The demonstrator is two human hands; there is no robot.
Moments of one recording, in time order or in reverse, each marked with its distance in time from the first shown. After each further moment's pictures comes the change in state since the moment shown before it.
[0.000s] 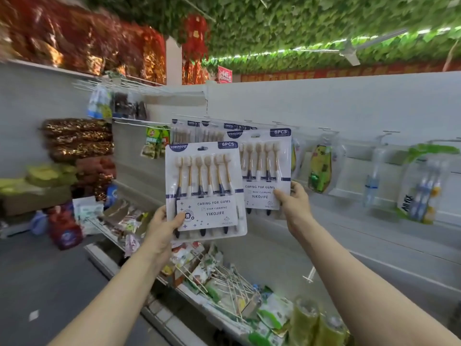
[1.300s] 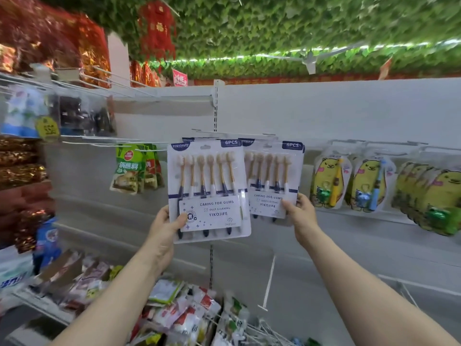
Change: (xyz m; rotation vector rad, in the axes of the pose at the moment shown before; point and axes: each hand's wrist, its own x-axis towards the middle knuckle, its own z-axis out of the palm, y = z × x) left_hand 0.426 0.037 -0.119 -0.037 -0.275 0.022; right_hand 0.214 0.114 0.274 -0.088 0.260 -0.020
